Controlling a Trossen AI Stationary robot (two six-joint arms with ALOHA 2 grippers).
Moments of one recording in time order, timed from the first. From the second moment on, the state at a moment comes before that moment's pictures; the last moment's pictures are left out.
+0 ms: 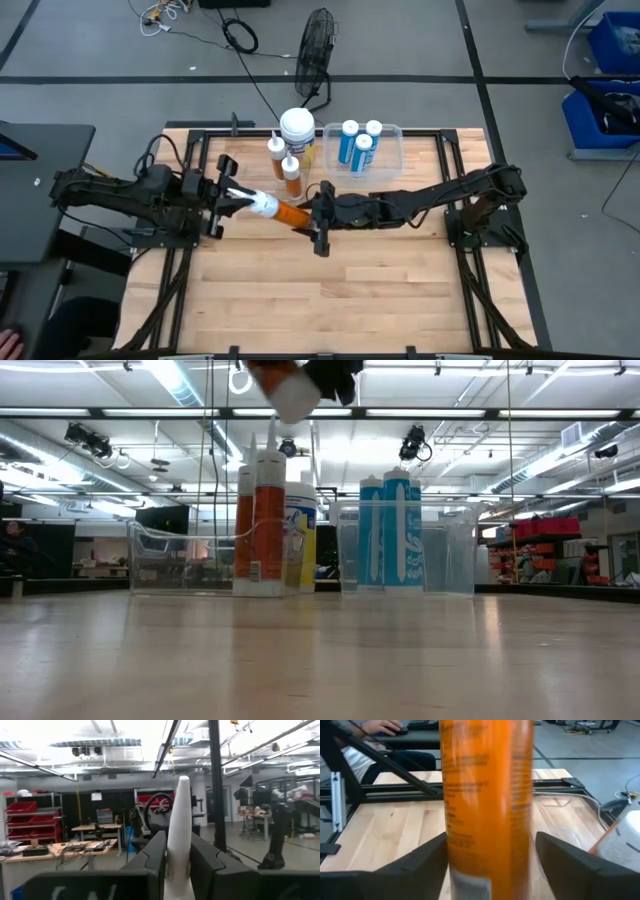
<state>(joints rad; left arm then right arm) -0.14 0.71 0.60 0.50 -0.02 0.06 0.17 1.71 1.31 0.03 0.25 0.06</state>
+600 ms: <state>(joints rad) -0.13 0.70 0.60 0.39 -0.20 0.08 0.15 1.71 1.31 -0.07 0.25 0.09</state>
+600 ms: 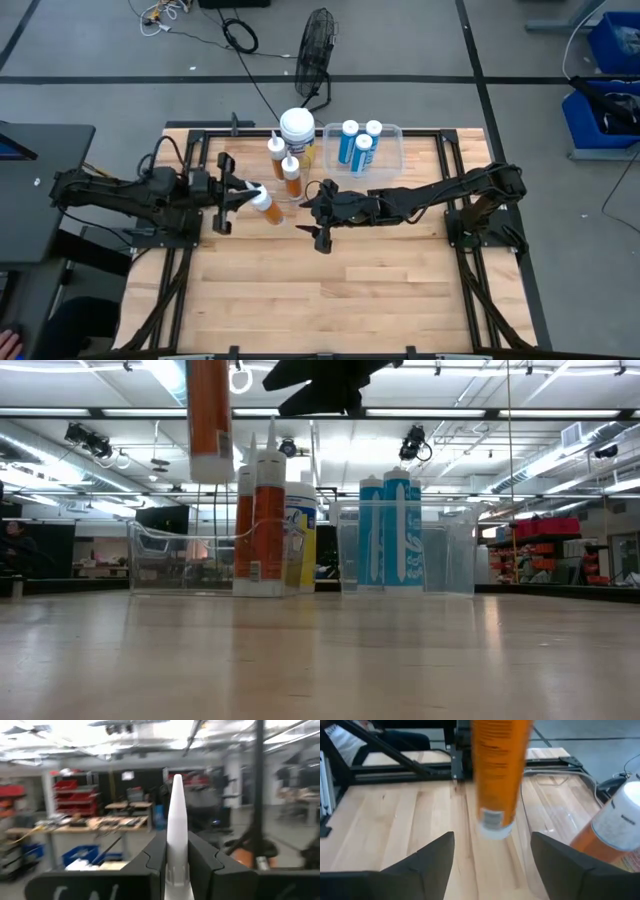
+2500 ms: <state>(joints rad) 0.23 0.96 0.60 0.25 -0.37 0.03 0.19 1.59 1.31 -0.26 0.25 0.09</state>
